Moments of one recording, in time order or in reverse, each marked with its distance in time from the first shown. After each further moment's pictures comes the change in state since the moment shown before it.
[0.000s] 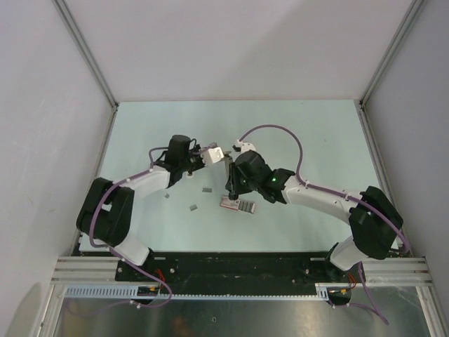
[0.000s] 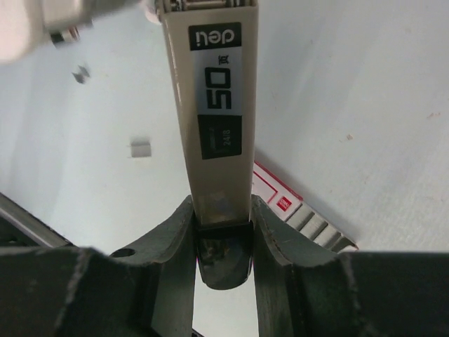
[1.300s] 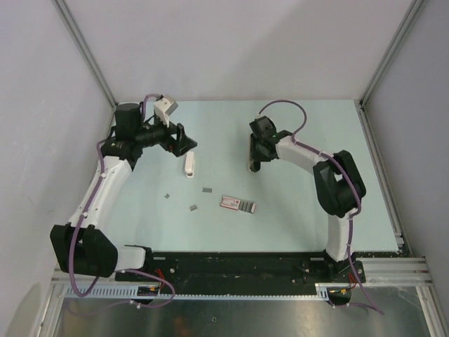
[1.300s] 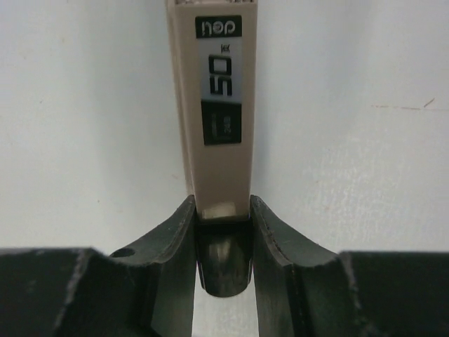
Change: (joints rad) left arm 0.268 -0.288 0.356 -0.511 0.525 -0.722; right arm -0.380 0.404 0.385 -0.187 0.002 -0.111
